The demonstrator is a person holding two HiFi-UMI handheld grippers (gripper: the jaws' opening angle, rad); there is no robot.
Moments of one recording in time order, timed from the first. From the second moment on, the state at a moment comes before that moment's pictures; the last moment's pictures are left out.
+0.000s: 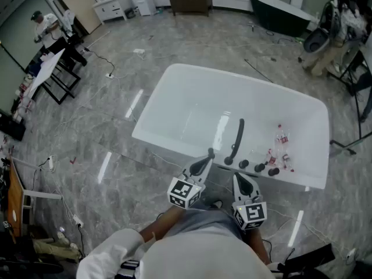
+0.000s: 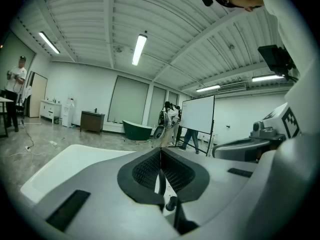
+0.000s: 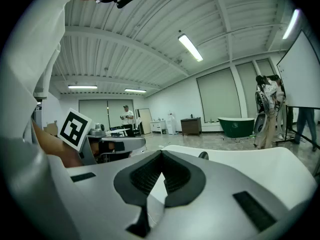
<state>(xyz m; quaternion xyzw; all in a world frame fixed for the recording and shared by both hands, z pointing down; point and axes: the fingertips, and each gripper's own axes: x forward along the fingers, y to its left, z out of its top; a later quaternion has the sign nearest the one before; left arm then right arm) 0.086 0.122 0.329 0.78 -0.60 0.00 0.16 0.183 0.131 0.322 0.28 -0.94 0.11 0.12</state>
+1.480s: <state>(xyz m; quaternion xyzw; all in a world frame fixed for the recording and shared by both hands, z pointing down) -0.202 -0.233 1.032 0.73 -0.61 0.19 0.23 -0.143 -0.183 0.792 0.33 -0.92 0.13 0.15</state>
